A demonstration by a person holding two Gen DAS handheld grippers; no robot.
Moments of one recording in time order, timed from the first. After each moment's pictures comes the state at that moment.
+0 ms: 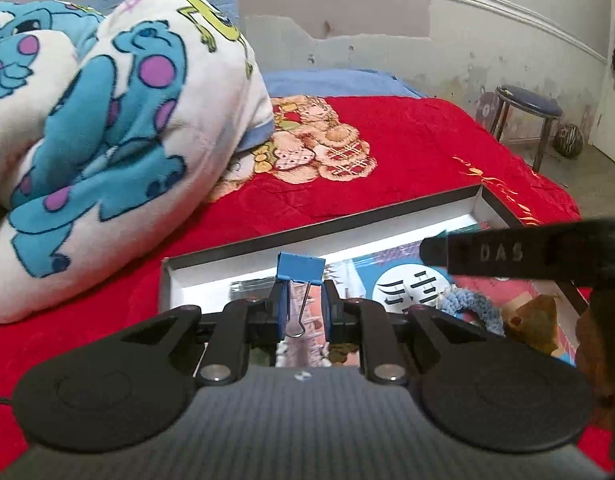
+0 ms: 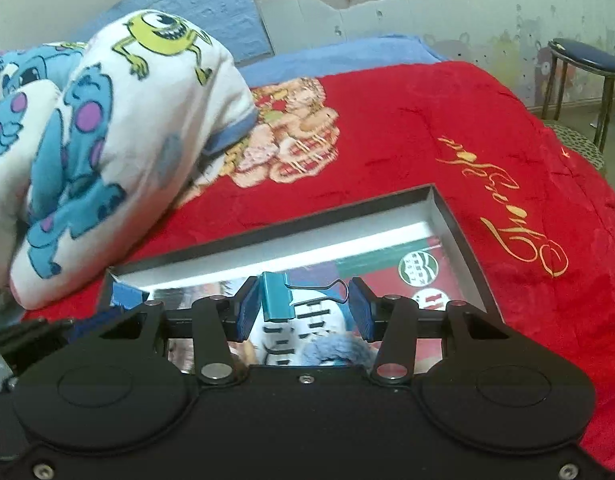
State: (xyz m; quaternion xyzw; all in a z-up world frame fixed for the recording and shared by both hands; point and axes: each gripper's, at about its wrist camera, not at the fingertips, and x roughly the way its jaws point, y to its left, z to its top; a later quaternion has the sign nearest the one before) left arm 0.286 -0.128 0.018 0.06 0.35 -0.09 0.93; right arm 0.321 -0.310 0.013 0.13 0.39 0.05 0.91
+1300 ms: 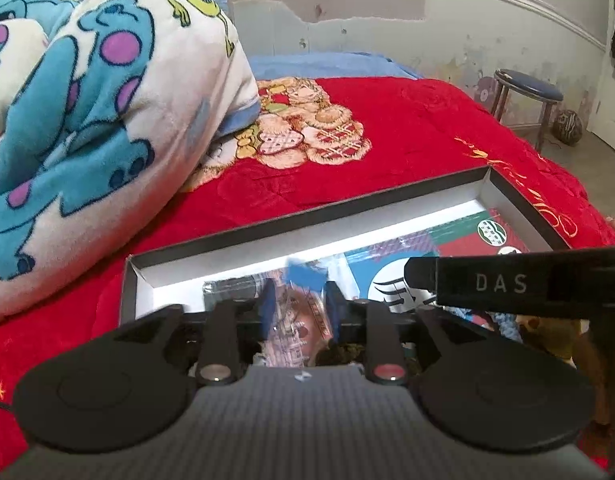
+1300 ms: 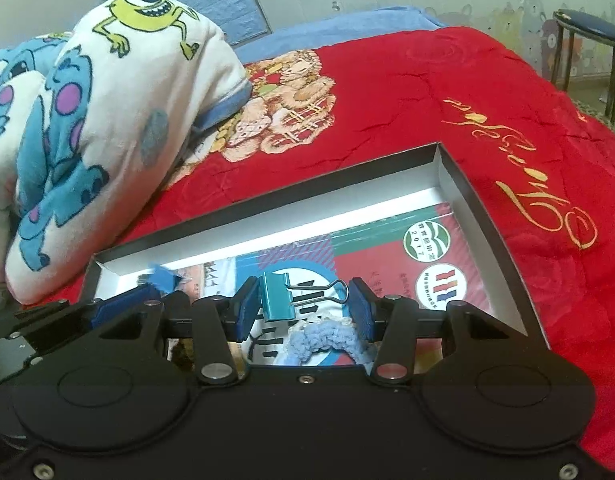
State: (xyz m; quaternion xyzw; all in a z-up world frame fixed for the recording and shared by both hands) left arm 0.308 -0.139 -0.003 0.07 0.36 -0.09 0.93; right arm 0.332 -0.318 -0.017 0.16 0.41 0.07 0.90
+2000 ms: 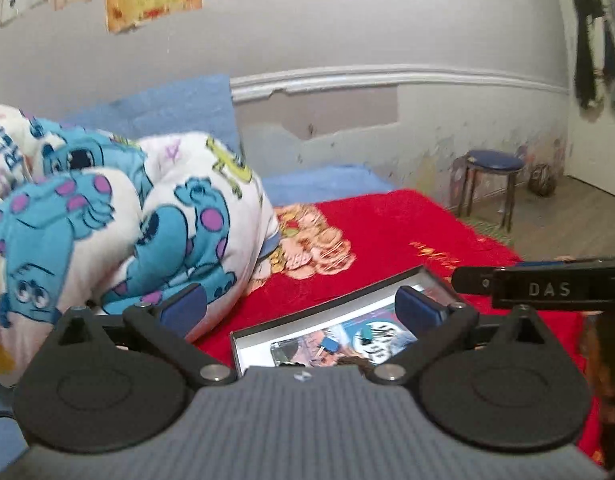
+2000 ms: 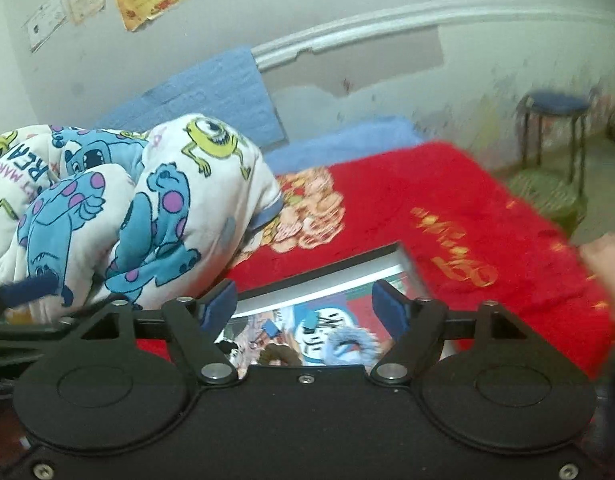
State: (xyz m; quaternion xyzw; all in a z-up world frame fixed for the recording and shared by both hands) left arm 0.149 -0.099 0.156 0.09 0.22 -0.12 0.96; right arm 0.172 -0.322 0.126 0.15 0.27 0.04 0.95
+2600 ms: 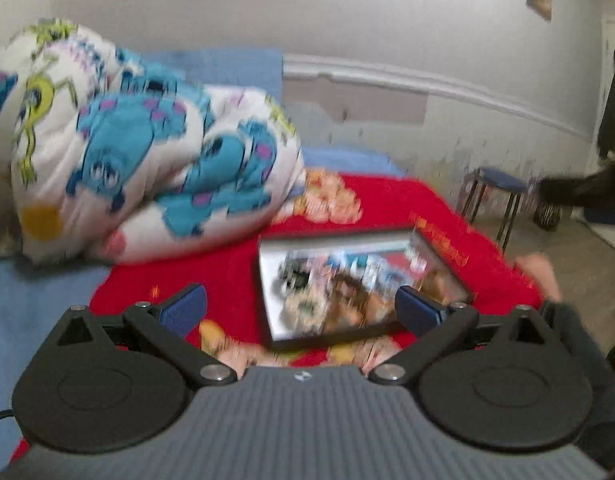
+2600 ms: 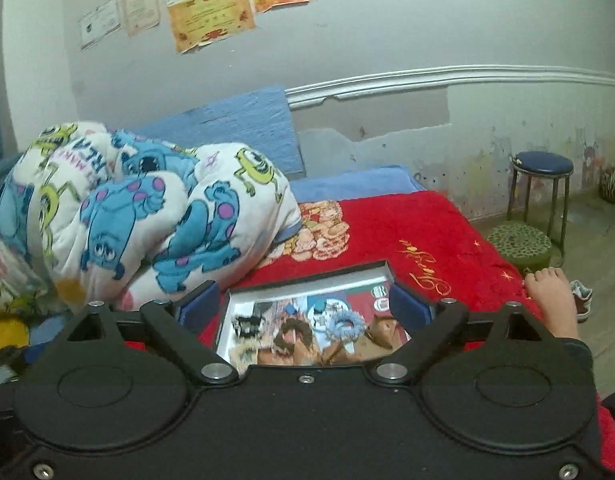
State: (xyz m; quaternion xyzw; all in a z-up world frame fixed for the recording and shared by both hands) left arm 0.028 -0.046 0.131 0.00 0.26 -0.07 0.96; right arm -0.002 -0.304 0.208 0.09 0.22 0.05 0.97
